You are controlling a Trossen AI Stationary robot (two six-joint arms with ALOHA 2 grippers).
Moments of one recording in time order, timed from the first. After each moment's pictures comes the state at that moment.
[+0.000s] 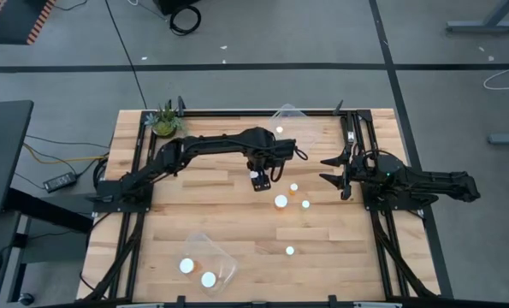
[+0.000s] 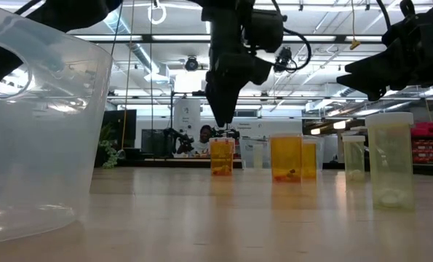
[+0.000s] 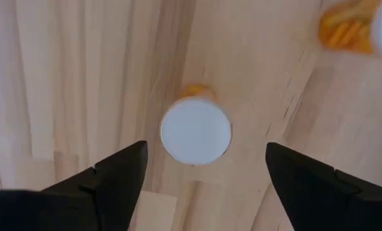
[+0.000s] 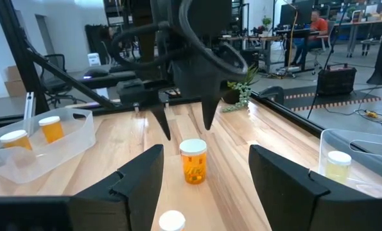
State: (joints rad) left arm 0.14 2.36 2.28 -1.44 -0.04 -0.04; right arm -0.11 0.04 0.01 0.02 0.07 0.08
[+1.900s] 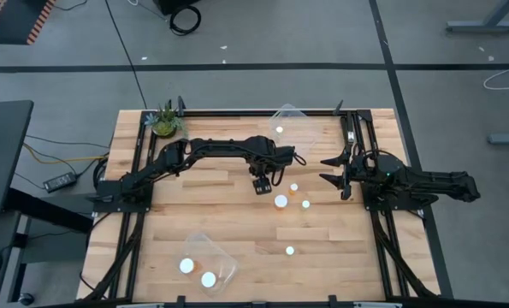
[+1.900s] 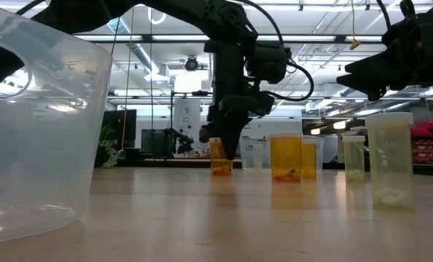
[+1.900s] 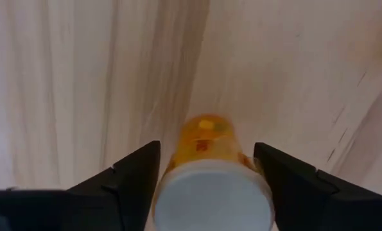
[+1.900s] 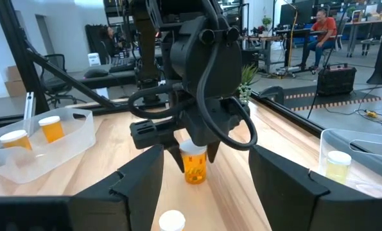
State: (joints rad) left arm 0.14 2.39 2.10 -1.21 -0.06 -0.04; right arm -0.11 0.04 0.01 0.02 0.07 0.08
